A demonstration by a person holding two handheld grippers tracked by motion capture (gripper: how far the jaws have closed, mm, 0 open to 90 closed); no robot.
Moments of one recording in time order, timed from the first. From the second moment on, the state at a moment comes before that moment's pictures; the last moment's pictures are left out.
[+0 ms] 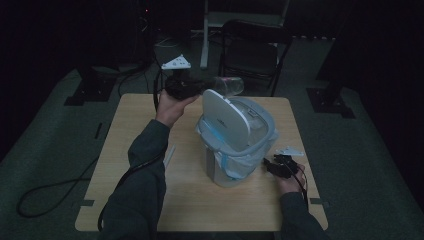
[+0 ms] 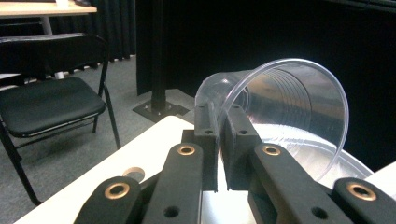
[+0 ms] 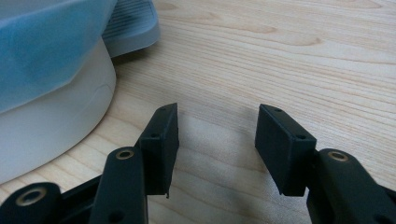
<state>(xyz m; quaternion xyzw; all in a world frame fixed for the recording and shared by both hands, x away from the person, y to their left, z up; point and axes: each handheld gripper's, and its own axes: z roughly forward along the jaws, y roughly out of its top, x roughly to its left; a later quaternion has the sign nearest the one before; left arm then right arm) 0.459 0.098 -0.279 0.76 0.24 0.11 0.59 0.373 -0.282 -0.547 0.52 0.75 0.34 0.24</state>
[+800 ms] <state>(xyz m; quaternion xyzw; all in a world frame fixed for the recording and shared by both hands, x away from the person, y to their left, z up) 0.449 0.095 -0.264 0.76 0.21 0.11 0.61 0.373 -0.282 -0.547 0.52 0.75 0.34 0.23</state>
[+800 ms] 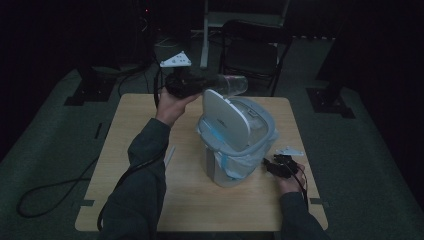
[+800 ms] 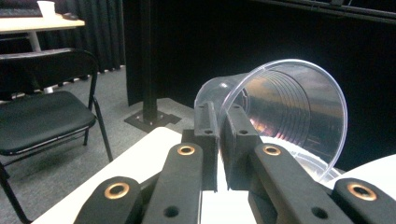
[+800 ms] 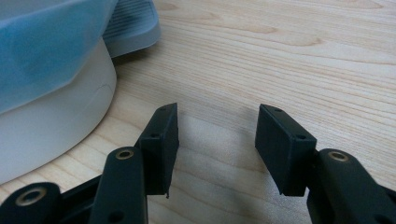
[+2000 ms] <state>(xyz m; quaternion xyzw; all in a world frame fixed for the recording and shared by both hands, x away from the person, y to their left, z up) 0.439 0.092 -0.254 0.76 0.17 0.08 0.62 0.373 -0.282 -0.547 0.52 0.75 0.34 0.24</state>
